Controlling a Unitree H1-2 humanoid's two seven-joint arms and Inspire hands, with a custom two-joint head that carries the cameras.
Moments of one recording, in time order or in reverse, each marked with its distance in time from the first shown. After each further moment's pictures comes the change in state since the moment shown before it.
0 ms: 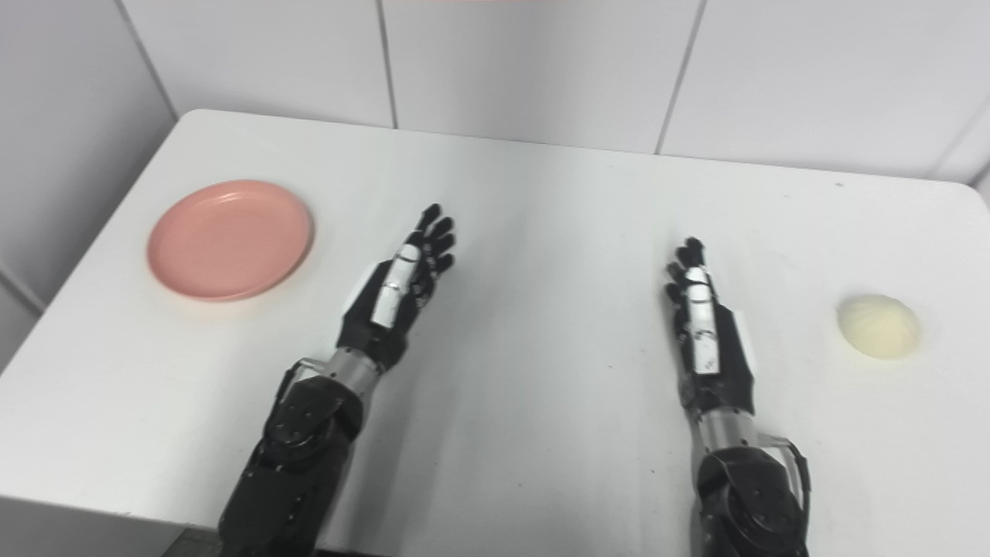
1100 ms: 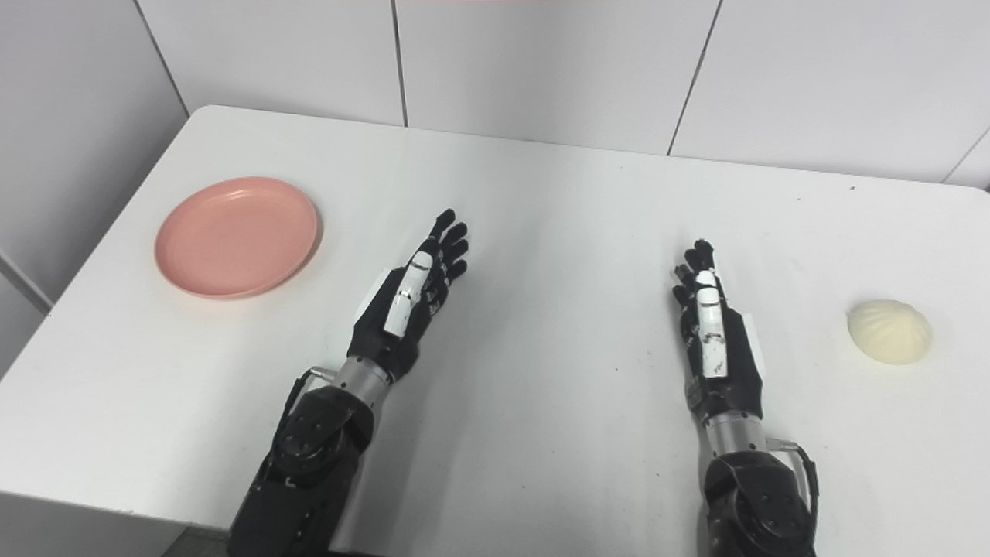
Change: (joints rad) left arm 0.046 -0.013 -0.008 -0.107 0.007 0.044 0.002; right arm 0.002 -0.002 -0.002 -0.014 0.002 0.001 0.011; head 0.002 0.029
